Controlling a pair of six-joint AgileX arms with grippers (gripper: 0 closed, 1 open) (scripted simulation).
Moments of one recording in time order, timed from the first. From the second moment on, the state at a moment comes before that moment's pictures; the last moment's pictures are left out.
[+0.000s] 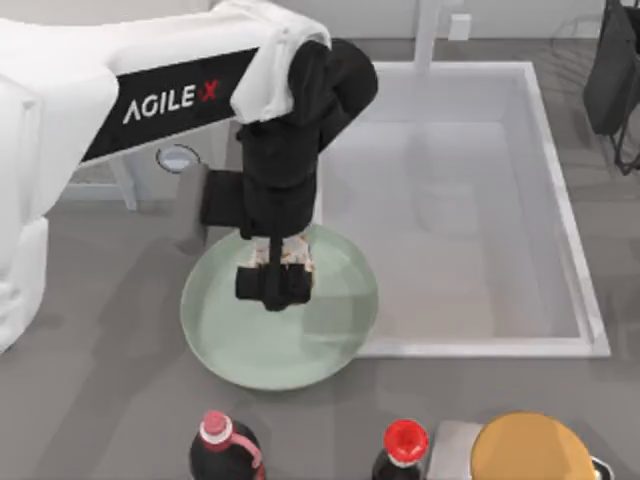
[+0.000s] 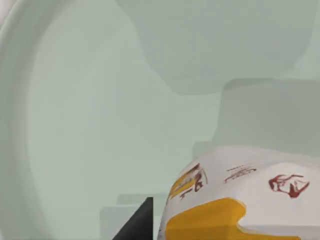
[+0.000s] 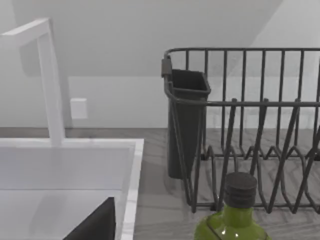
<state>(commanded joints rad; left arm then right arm) -0.63 2.17 1.72 -1.17 -0.04 -2.14 0.00 0.00 0.00 0.00 0.00 0.00</state>
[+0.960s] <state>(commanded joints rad) -0.63 2.19 1.67 -1.12 -0.04 -2.14 0.00 0.00 0.00 0.00 0.00 0.00</state>
